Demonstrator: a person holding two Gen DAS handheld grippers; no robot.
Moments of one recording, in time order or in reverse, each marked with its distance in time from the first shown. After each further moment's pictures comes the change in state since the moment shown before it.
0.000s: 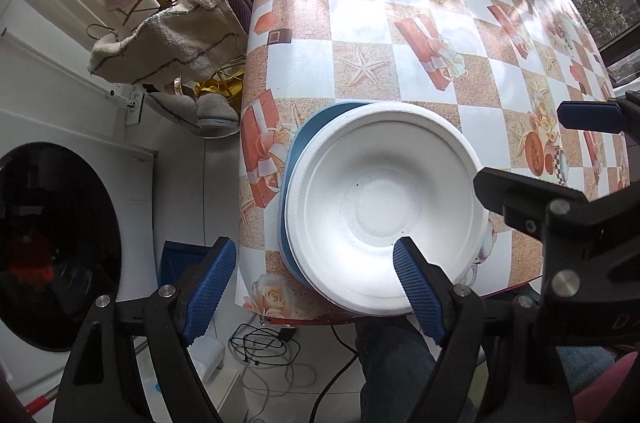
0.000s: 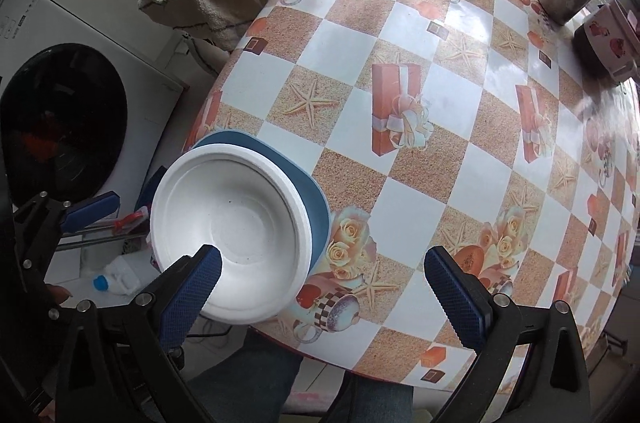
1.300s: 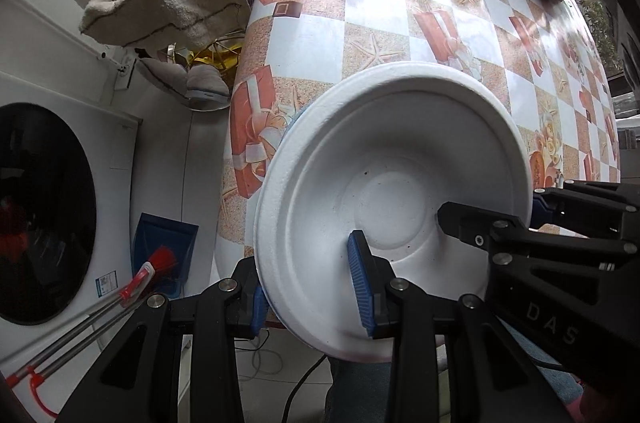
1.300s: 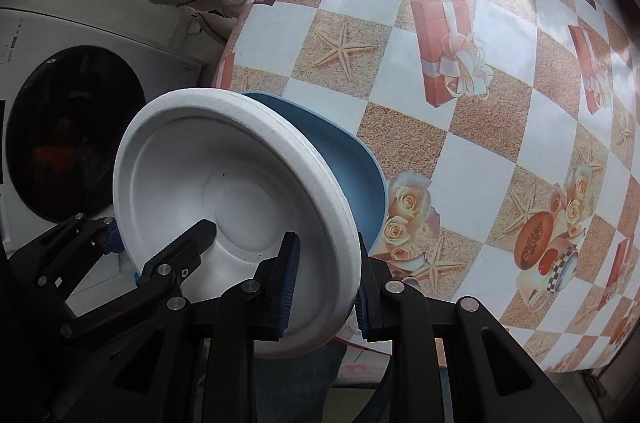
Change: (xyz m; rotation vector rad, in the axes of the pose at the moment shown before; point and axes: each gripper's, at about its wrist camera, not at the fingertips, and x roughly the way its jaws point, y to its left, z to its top) left arm 0.032 0.009 0.010 -0.109 0.079 -0.077; right arm 0.056 0.010 0.013 0.093 0.159 0.170
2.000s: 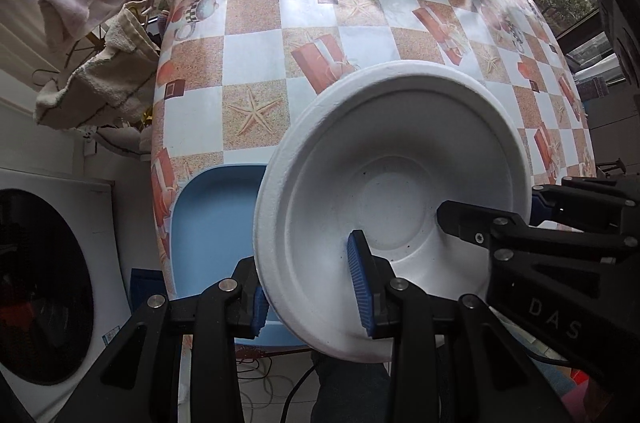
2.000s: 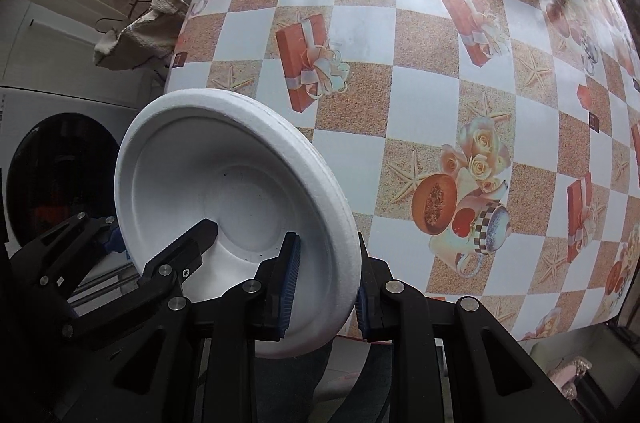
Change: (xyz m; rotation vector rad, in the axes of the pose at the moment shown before) left arm -0.027 -0.081 0.017 0.188 -0.074 -0.047; right arm -0.054 -0.068 -0.030 0.168 -0.101 -0.029
